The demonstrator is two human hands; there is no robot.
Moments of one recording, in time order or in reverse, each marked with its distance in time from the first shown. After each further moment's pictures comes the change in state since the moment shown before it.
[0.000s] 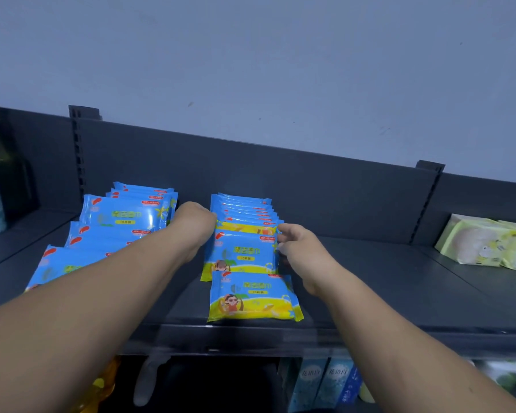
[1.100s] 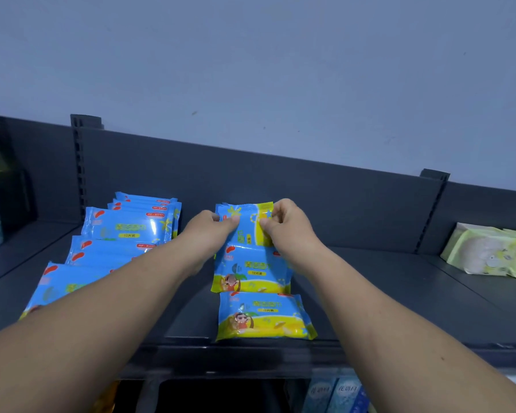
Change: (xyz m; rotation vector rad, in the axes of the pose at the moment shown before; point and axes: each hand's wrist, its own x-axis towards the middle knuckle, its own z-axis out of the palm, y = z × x) left_hand 0.001 0.002 -0.003 -0.040 -0.106 0.077; right_hand 0.040 -0.041 0.027 -0.125 0.232 -0.244
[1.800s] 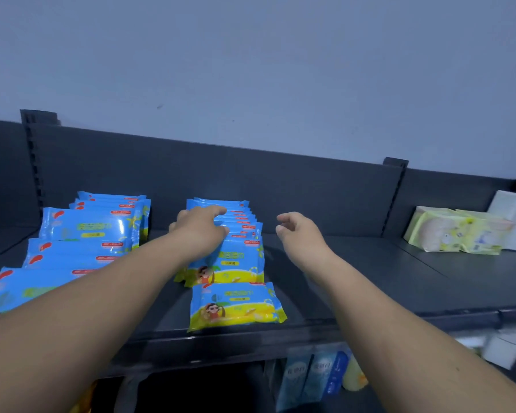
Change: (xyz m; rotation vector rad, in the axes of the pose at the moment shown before) left_hand -0.001 0.007 0.023 0.594 -0.074 0.175; right_hand -0.032 0.032 -0.054 -0.085 0.077 0.154
